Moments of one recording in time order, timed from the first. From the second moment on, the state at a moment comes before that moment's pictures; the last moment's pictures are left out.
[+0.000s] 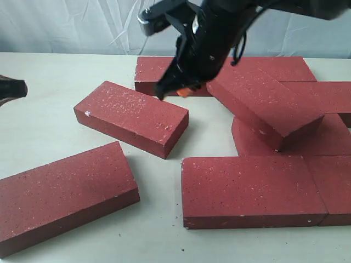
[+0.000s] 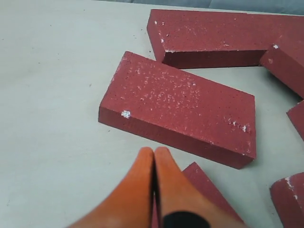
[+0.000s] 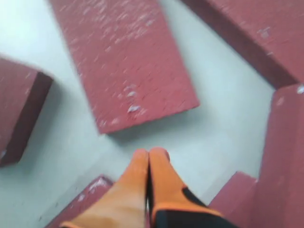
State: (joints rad) left arm -0.04 1.01 -0.63 -0.78 0.47 0.61; right arm 0.64 1.82 -1.54 0.02 0.96 -0.21
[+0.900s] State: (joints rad) left arm -0.04 2.12 -1.54 -0.30 0.74 0.29; right arm 0.60 2.10 -1.55 0.11 0.94 -0.37
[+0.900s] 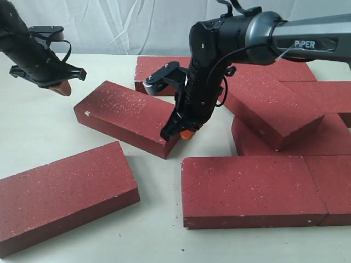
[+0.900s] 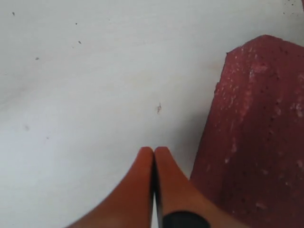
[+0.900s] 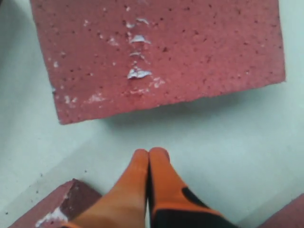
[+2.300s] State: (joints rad) left arm -0.07 2.14 -1.53 -0.39 0.86 0.34; right arm 0.57 2.15 -1.56 0.42 0.85 -0.74
